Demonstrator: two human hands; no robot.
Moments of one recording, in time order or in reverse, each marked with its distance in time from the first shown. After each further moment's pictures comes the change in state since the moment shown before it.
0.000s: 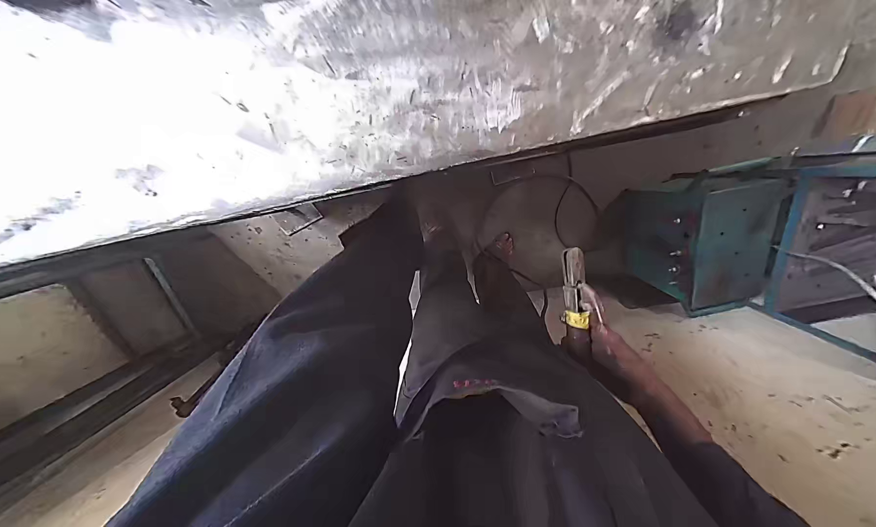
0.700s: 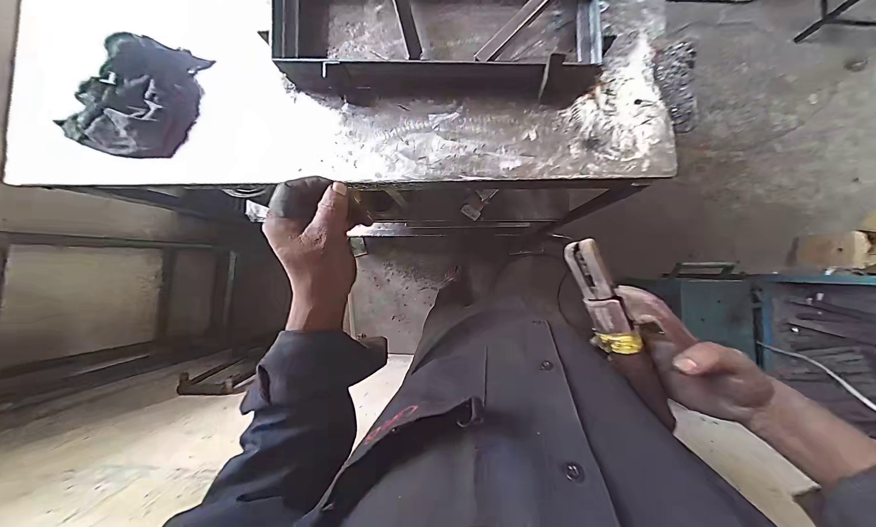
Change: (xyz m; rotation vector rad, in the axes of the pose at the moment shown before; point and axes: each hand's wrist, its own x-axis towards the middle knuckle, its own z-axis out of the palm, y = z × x) left_hand -0.270 -0.103 -0.101 -1.022 0.822 0.735; right_hand -0.132 -0.144 0.005 -0.080 -0.831 -0.059
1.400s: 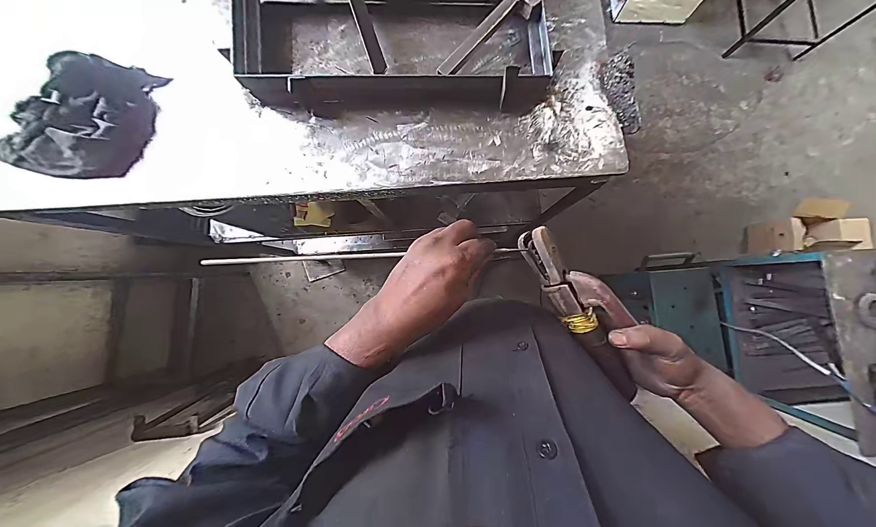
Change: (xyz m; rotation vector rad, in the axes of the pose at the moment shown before) left_hand -0.046 0.048 0.094 0.704 -0.850 0.552; right_hand 0.012 0.020 0.020 -0.213 0.190 -0.167
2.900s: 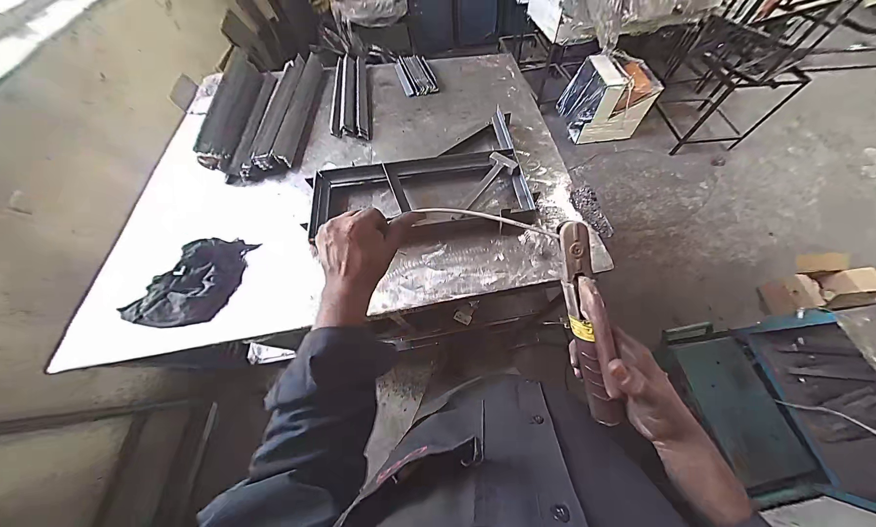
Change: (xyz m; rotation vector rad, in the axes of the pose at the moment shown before) left_hand 0.089 -0.135 -0.116 0.424 0.417 -0.433; right_hand 0.075 -0.046 0.051 -0.362 0.379 -0.597
